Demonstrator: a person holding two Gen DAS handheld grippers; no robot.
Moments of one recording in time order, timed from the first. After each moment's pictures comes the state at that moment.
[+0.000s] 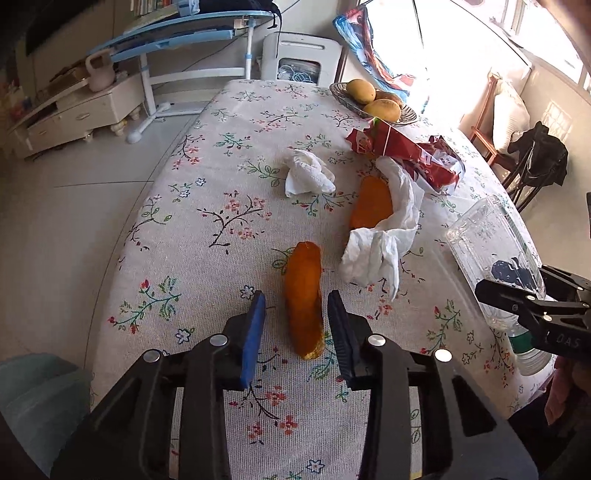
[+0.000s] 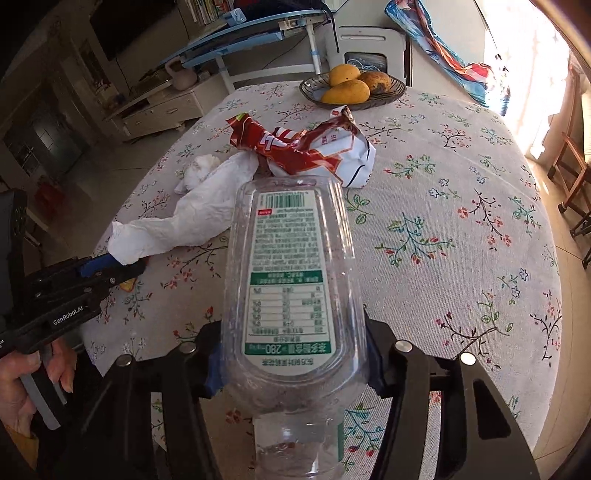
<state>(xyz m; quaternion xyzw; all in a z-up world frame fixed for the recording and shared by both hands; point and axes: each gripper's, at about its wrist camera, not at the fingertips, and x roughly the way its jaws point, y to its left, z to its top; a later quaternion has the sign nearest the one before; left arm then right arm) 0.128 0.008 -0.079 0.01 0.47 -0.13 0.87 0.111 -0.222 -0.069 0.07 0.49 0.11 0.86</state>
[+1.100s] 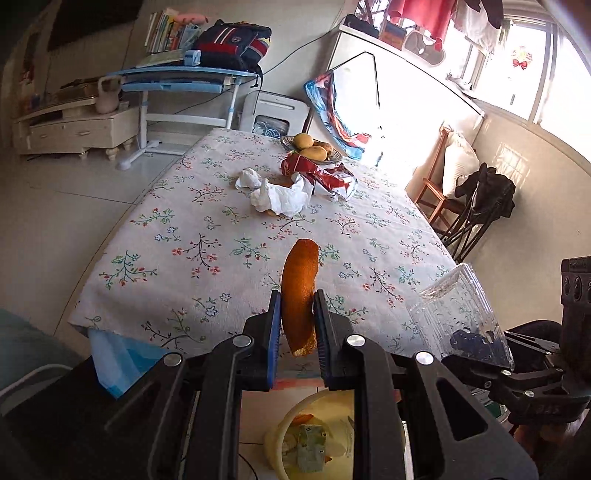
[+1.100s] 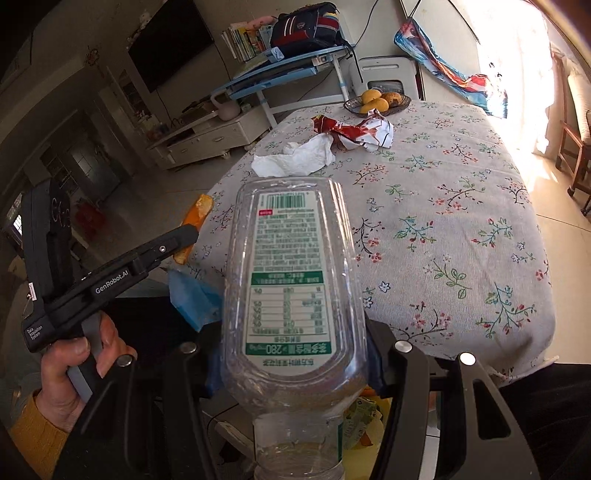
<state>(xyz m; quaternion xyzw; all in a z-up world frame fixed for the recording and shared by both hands) -0.051 0.015 -0.043 -0.07 0.36 -0.19 0.91 -0.055 -0.209 -0.048 0.11 0.43 0.16 0.88</state>
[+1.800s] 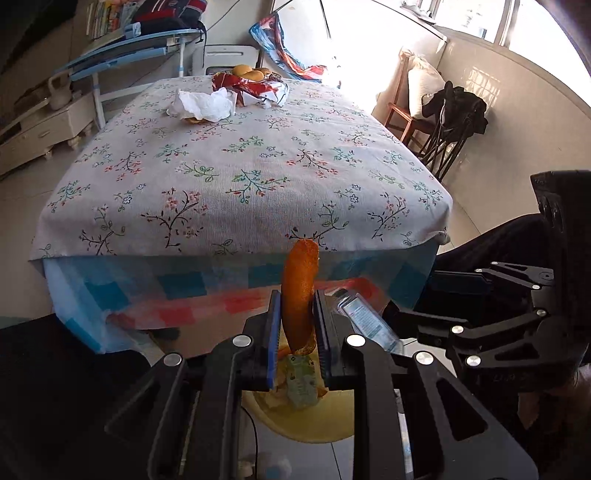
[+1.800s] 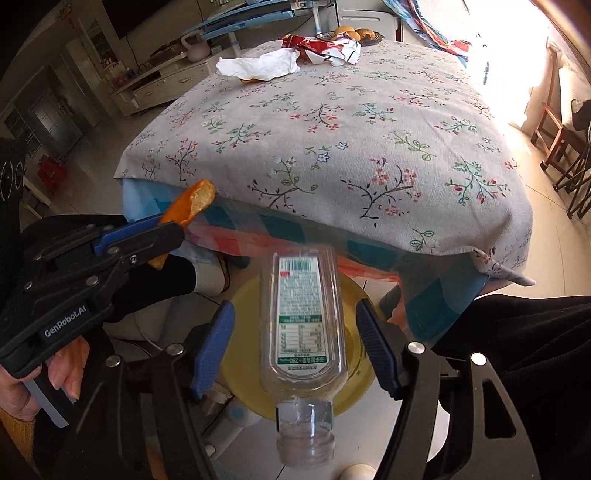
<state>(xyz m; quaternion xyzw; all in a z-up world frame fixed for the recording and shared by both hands) -0.120 -0.039 -0.086 0.02 0.44 -0.25 0.86 -0.092 -0.218 -0.094 0.06 0.51 0.08 0.85</state>
